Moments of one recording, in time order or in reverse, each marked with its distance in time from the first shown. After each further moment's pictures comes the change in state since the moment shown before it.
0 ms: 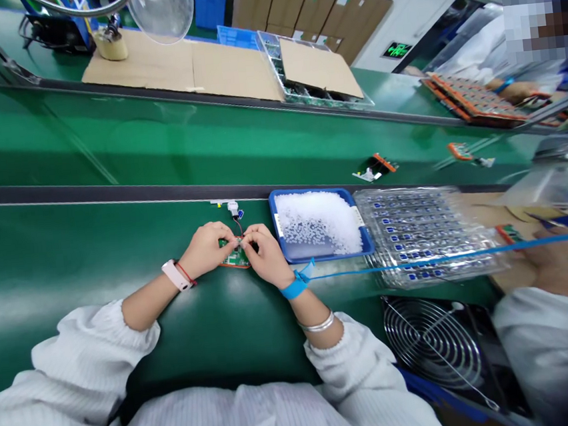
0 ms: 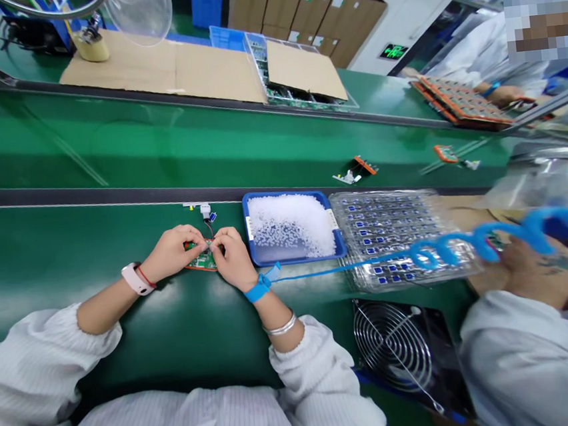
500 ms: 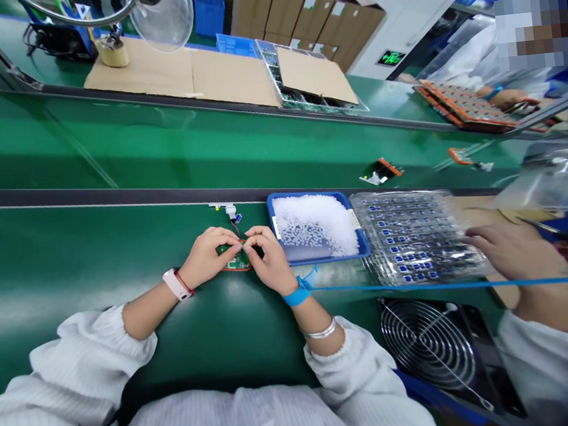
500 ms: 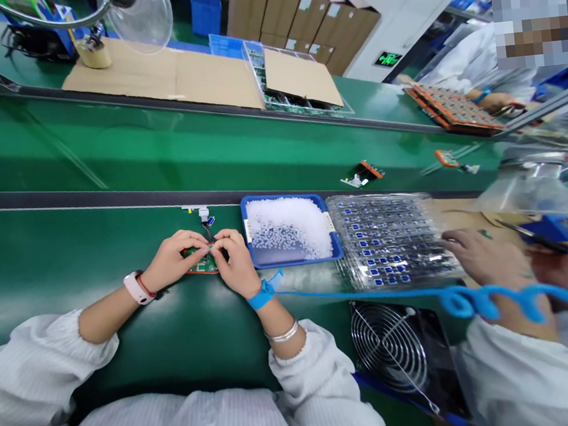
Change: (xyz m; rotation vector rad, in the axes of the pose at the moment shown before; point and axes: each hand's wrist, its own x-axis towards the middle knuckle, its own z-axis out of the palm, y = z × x) left_hand -0.011 0.004 0.007 -0.155 0.122 0.128; right_hand -0.008 -0.010 -0.007 0.005 0.060 -0.066
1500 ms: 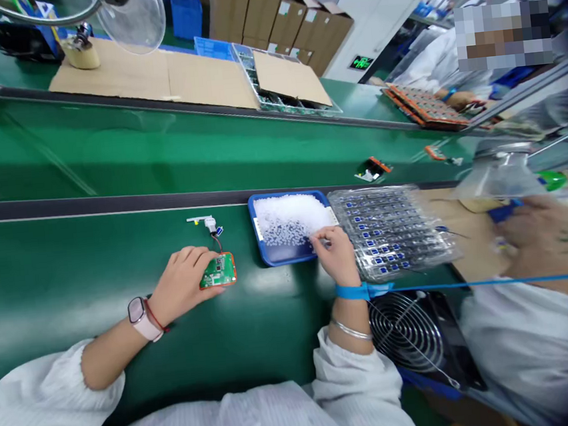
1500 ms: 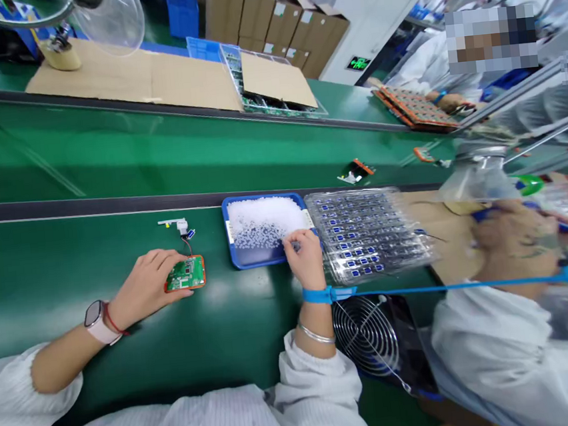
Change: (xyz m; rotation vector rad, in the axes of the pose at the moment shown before) left_hand -0.036 0.006 -0.009 0.491 -0.223 0.073; right_hand -0.036 0.066 -0.137 -0.522 0.290 0.249
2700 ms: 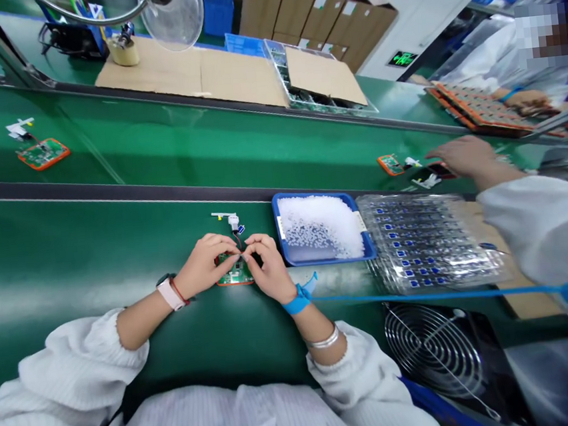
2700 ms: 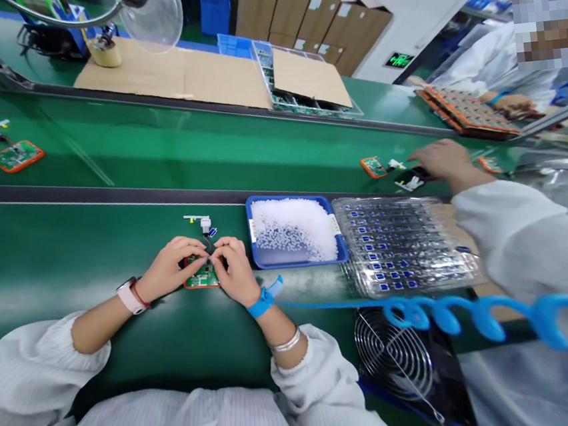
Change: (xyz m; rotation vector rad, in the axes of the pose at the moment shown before) left_hand 0.011 -0.003 -0.002 -0.388 0.125 -0.062; right_hand -0.041 -0.130 0.092 0.468 -0.313 -0.291
